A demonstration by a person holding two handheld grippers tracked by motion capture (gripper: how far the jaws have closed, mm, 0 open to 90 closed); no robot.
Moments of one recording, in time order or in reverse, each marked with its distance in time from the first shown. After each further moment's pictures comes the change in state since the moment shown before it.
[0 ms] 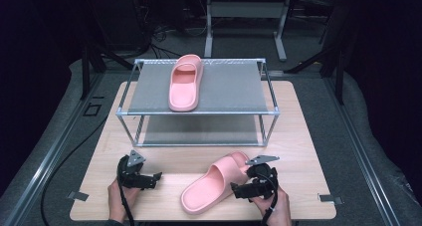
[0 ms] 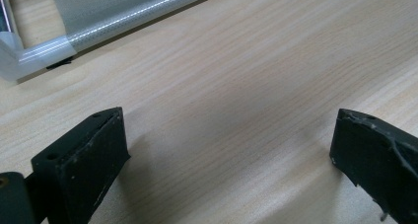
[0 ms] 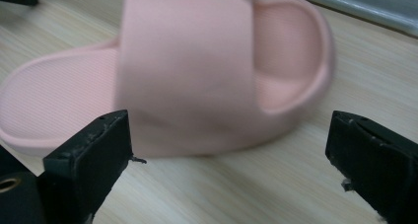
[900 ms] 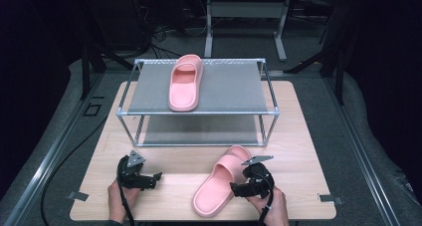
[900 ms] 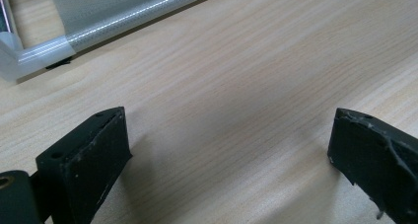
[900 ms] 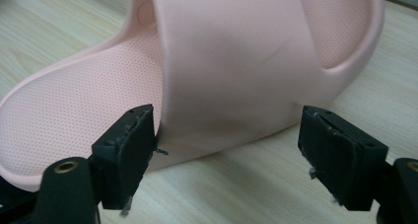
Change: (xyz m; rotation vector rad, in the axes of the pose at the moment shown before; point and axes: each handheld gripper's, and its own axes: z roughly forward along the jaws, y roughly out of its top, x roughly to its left) left arm -0.001 -0.001 -0.001 -0.003 0.001 0.000; right arm 0.001 -0.001 0.017 0.054 0.009 -0.007
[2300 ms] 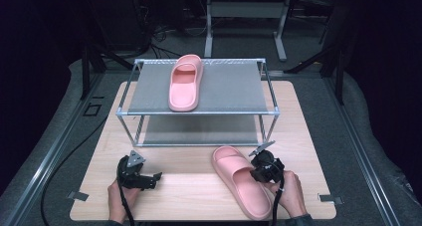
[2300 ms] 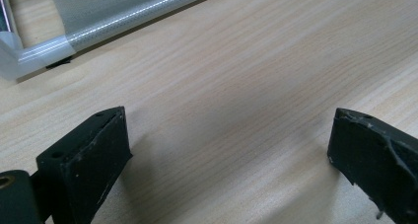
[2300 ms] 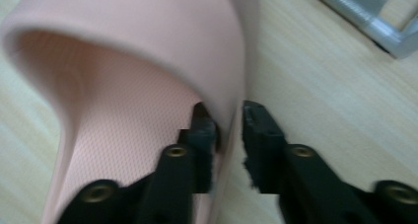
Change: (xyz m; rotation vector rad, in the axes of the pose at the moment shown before) left arm 0.000 0.000 0.000 0.001 -0.001 0.000; right arm -0.046 0.022 0.000 0.154 -0.070 -0.191
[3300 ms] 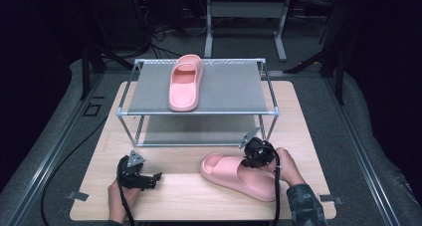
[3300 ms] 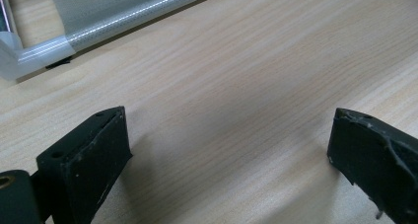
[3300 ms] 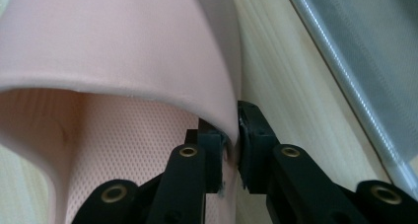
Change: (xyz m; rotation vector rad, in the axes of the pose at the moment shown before) left arm 0.000 0.000 0.000 -0.001 0.000 -0.001; right arm -0.028 0.045 0.026 -0.003 0.227 -0.390
